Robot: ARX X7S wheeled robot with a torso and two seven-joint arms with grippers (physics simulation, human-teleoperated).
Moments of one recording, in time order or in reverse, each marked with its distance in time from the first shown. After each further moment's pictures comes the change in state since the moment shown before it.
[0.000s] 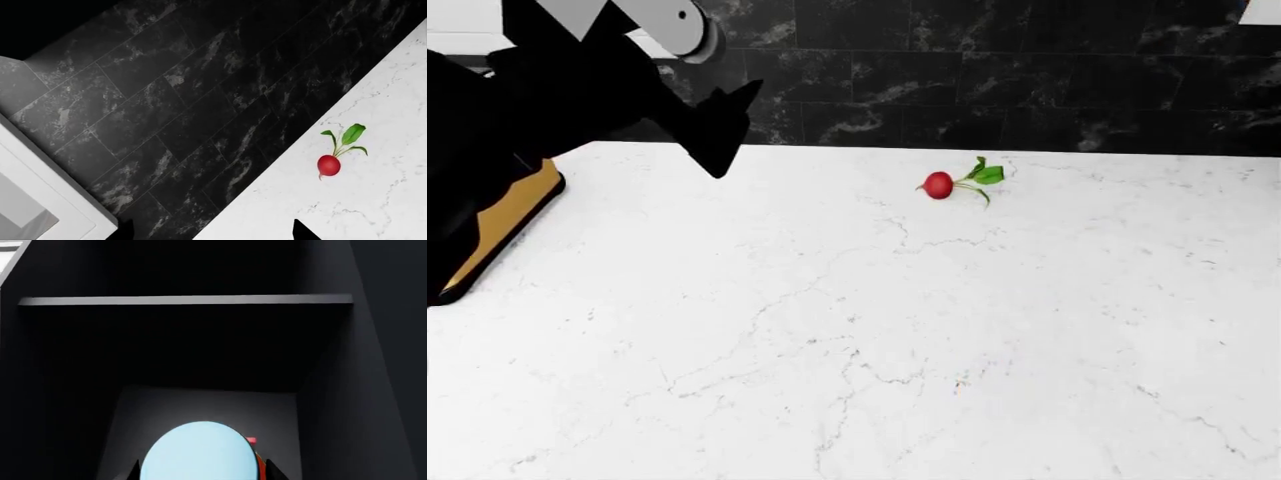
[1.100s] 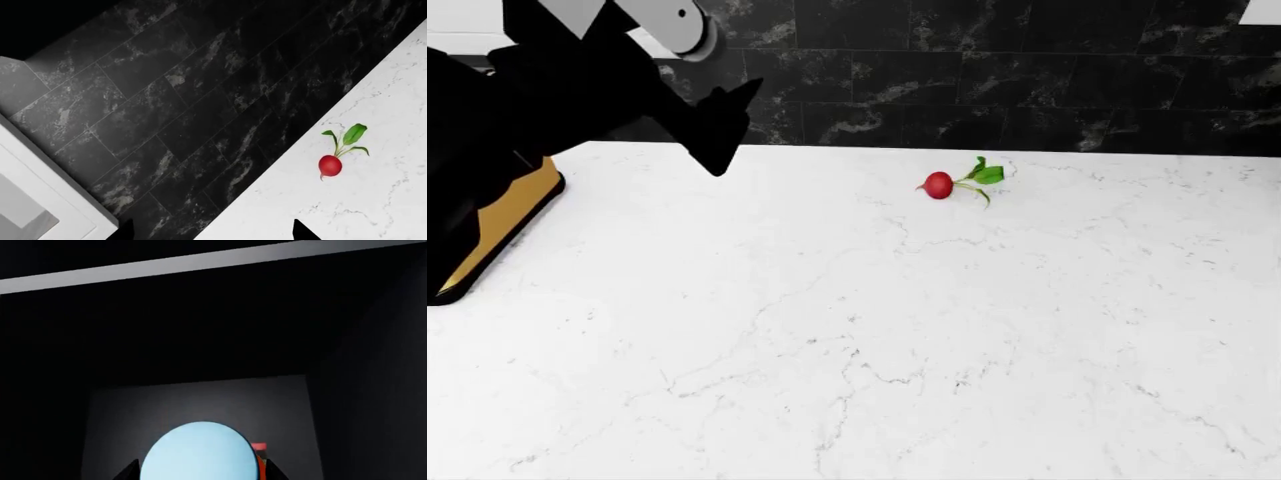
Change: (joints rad) left arm -0.005 -0.005 0.011 -0.018 -0.007 0.020 -0.003; right arm 0.355 -0.404 -0.077 1.071 -0.280 -0.253 -0.384
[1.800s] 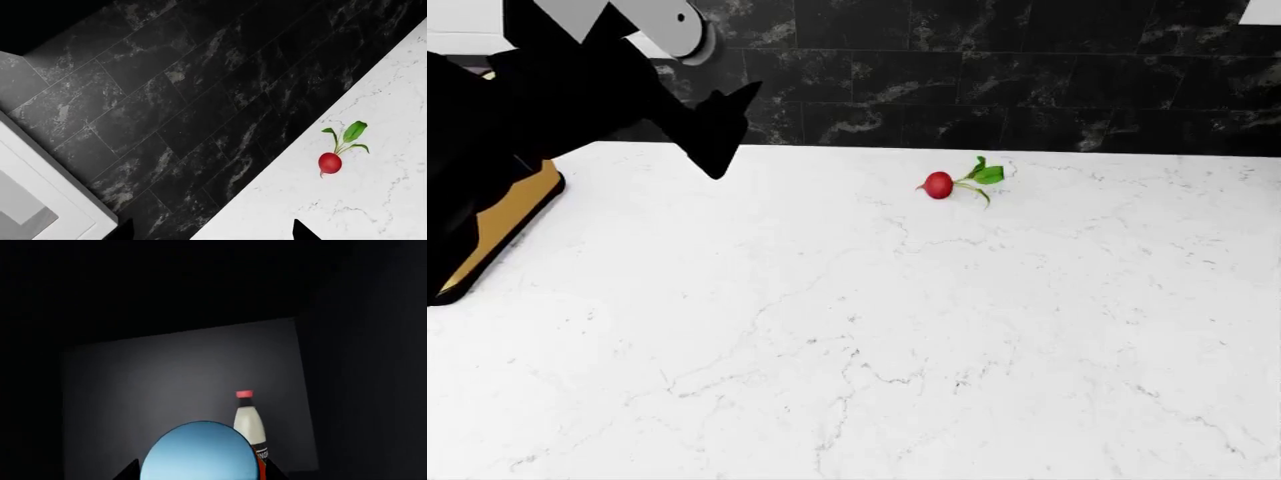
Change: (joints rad) left arm 0.005 -0.007 0.001 0.001 -0.009 -0.001 -0.007; right arm 0.112 -0.116 0.224 0.376 -0.246 0.055 -0.115
